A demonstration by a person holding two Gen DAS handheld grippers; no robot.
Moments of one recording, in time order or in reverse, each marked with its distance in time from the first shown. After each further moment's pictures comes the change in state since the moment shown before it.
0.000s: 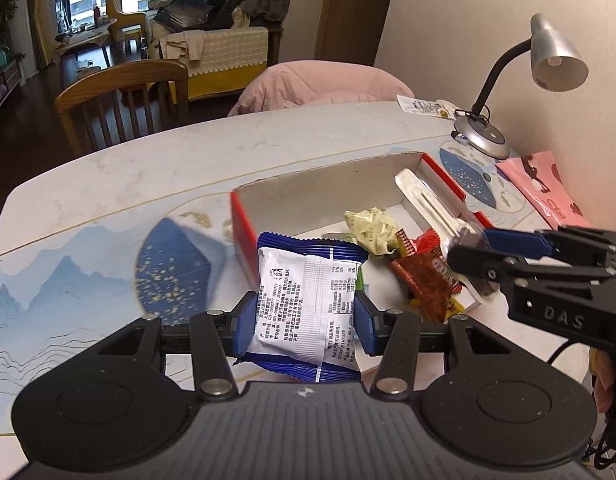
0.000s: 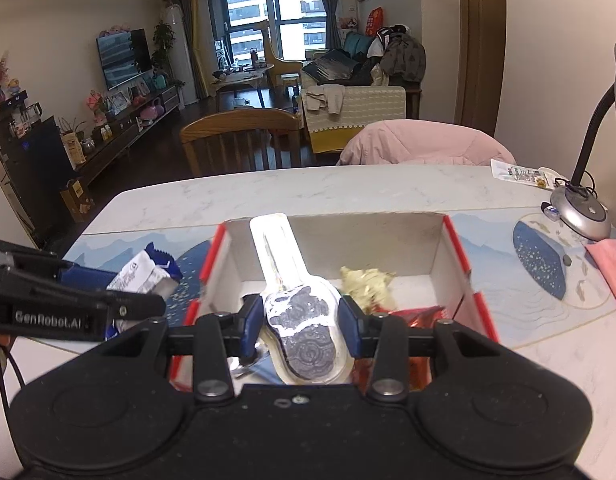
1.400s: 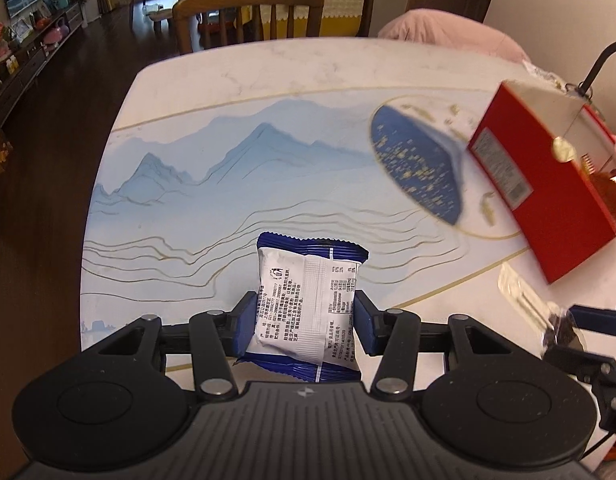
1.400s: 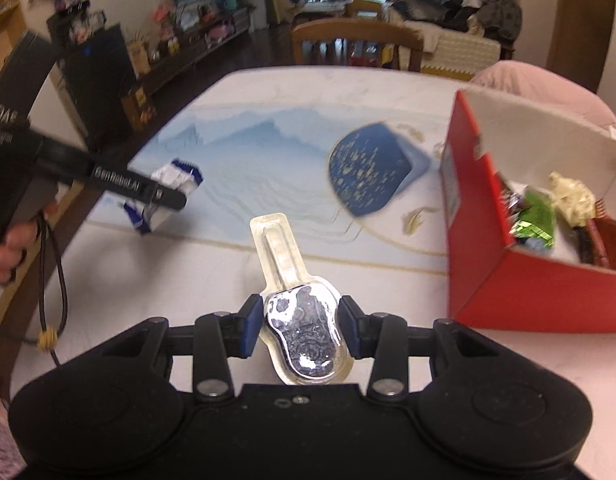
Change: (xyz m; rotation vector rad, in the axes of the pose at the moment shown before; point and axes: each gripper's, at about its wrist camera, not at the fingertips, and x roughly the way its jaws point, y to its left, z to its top) left arm -0.013 0.232 -0.115 -0.109 0.105 0.140; right arm 0.042 0.195 -0.087 -0.125 0.177 0.122
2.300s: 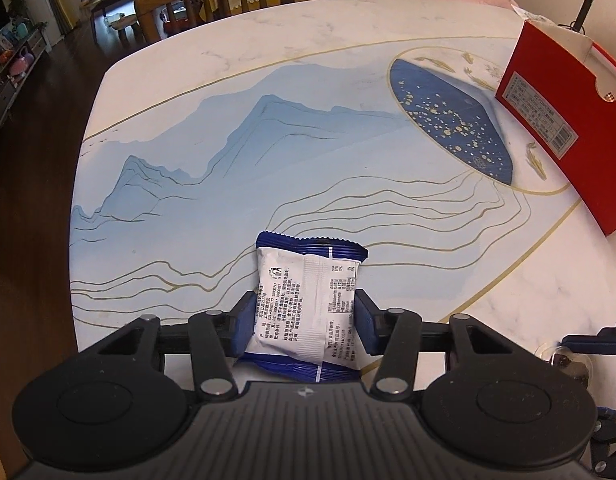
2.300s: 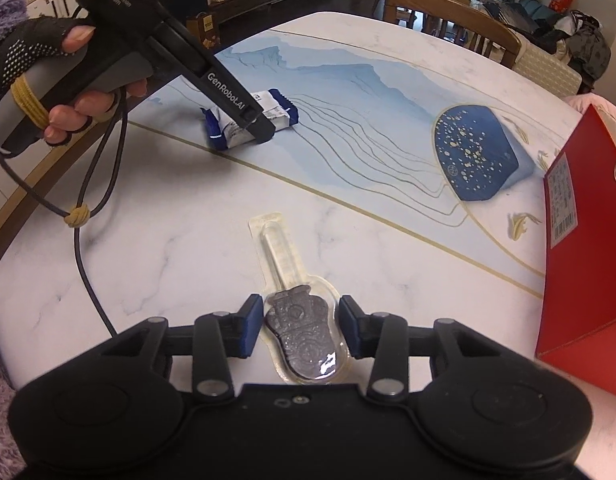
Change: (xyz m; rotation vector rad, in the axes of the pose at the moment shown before) left arm 0.067 0.033 0.007 0.169 0.073 0.014; right arm 0.066 0.060 -0.021 -0.271 0.151 0.075
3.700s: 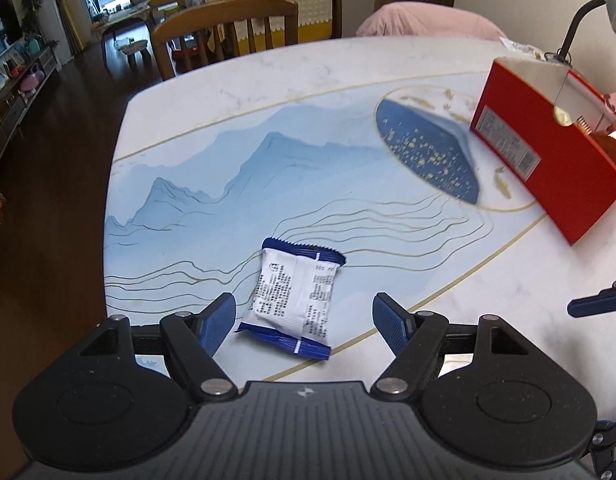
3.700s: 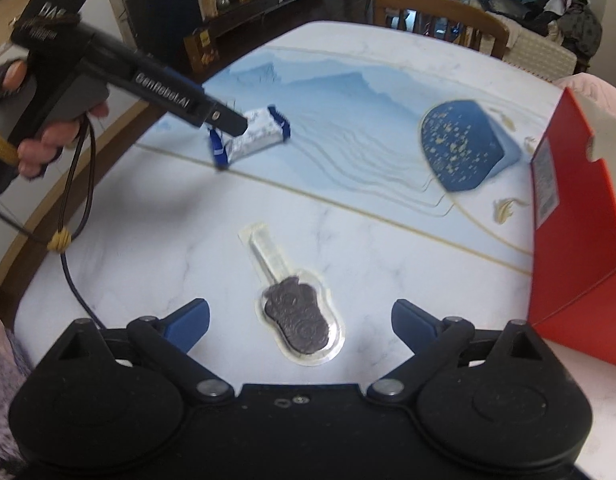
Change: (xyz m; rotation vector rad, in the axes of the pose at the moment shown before) left arm -0.048 0.000 -0.016 -0.012 -0.095 -0.003; right arm -0.023 -0.006 -0.004 0.048 0.005 0.053
